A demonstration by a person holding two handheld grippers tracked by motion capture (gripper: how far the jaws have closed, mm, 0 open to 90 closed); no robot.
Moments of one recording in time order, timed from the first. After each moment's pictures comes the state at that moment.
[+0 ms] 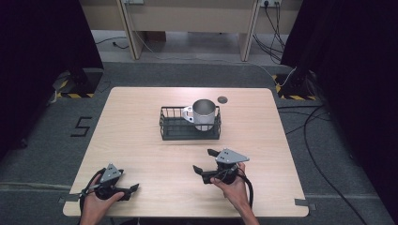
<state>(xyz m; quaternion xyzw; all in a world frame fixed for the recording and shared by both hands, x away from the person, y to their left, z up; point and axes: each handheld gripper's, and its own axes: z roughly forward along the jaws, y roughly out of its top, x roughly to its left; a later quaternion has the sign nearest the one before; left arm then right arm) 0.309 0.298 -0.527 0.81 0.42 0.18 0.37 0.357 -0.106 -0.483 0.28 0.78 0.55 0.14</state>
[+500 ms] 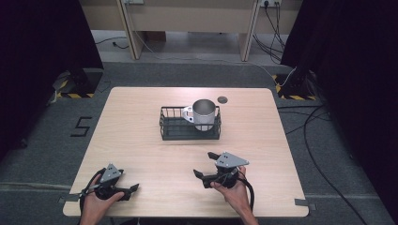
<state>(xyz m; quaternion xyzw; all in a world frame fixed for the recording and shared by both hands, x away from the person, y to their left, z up) 0.309 0.298 -0.527 0.81 0.42 0.18 0.37 0.346 -0.107 -0.483 0.27 0.79 0.53 0.15</state>
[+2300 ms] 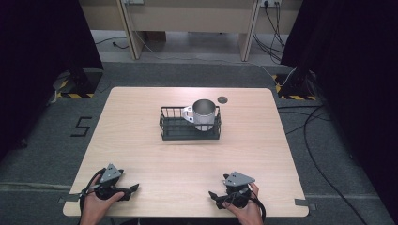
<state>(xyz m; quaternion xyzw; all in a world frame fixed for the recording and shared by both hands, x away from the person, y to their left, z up) 0.309 0.298 -0.527 0.81 0.42 0.18 0.37 0.303 -0.143 -0.519 0.32 0.85 0.40 0.14</state>
